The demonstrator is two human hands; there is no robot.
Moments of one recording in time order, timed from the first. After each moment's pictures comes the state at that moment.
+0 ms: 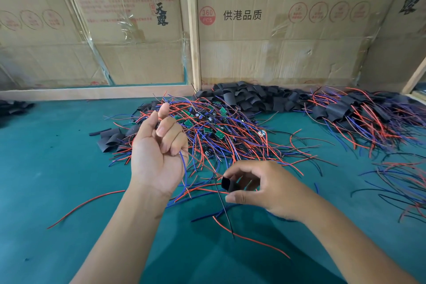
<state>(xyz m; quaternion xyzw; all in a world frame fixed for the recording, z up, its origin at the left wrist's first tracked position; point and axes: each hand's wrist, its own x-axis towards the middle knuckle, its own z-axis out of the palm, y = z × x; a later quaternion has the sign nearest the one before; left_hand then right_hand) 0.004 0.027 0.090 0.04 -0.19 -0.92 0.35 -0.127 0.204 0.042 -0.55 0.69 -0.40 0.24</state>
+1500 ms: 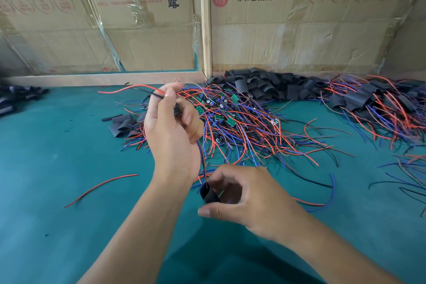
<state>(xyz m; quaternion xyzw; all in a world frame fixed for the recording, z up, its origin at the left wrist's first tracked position) -0.002 0.054 0.096 0.10 -0.41 -0.73 0.54 -0.056 0.192 0.050 -0.52 0.67 -0.46 0.27</state>
